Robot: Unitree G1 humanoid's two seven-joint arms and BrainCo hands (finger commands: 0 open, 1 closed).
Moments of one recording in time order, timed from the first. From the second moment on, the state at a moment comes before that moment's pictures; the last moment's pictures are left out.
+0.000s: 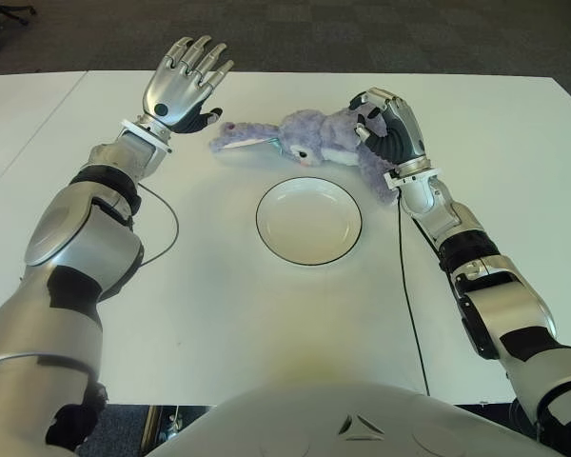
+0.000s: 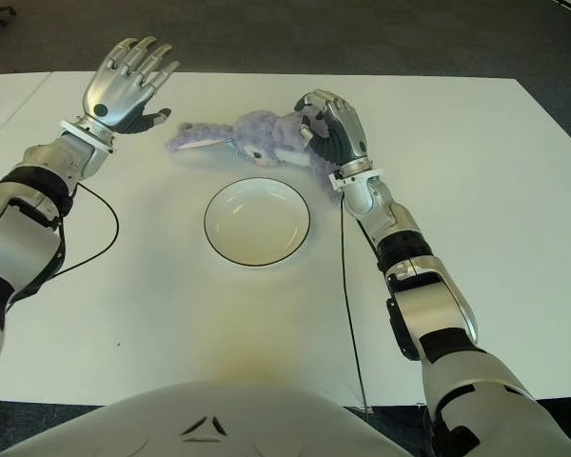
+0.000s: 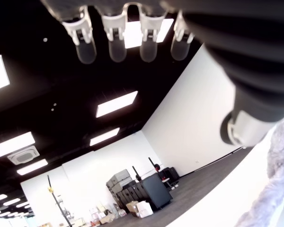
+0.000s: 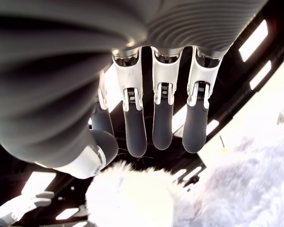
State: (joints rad) left arm -1.06 0.56 -0.81 1.36 1.06 -0.33 1.04; right arm -0.68 -0.38 0.25 0.80 -0.57 -0.66 -0.47
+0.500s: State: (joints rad) left arm -1.05 0.50 -0.87 1.37 1.07 -0.38 0.92; right arm -0.75 -0.47 0.25 0.84 -0.59 -0.60 -0.42
